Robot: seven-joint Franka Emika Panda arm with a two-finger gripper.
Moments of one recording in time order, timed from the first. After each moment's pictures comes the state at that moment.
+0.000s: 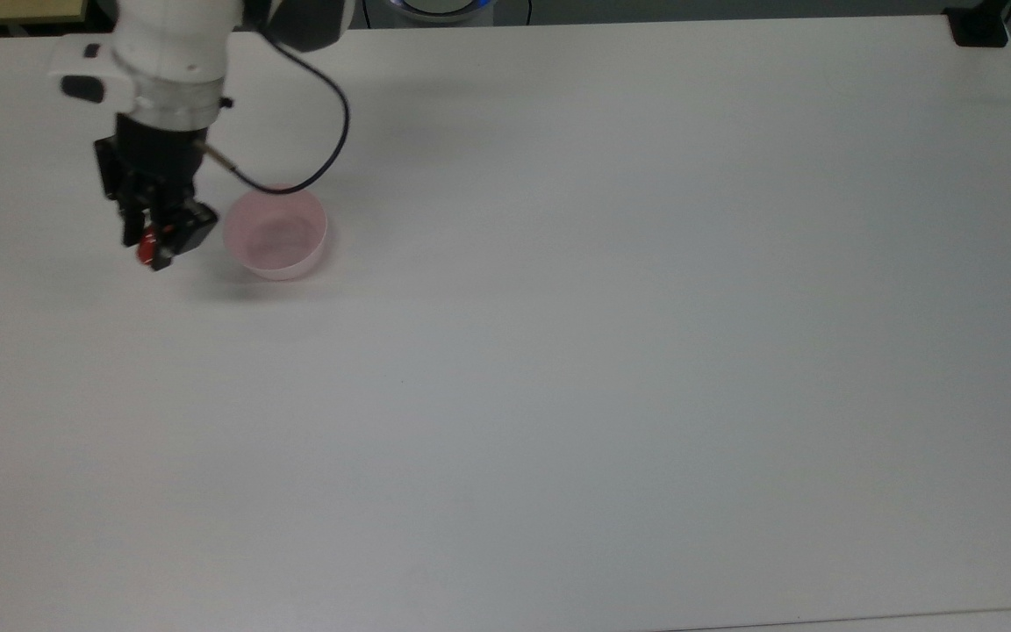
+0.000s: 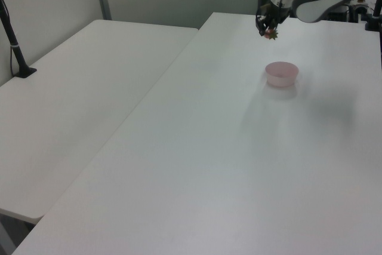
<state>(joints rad) 0.01 0.21 -0.31 -1.97 -0.38 2.62 0.64</state>
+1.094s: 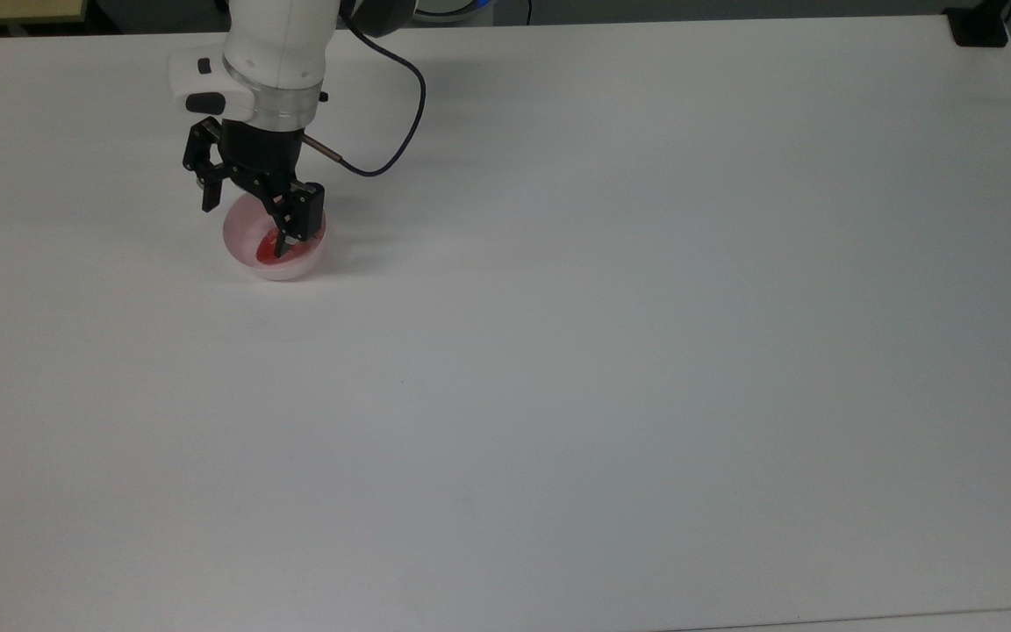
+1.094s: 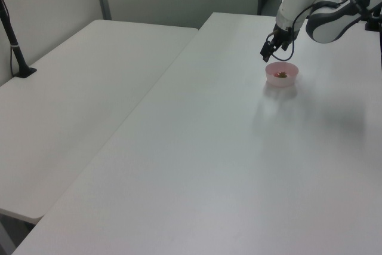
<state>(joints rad) 0.10 0.13 -0.31 -2.15 -0.48 2.60 0.66</state>
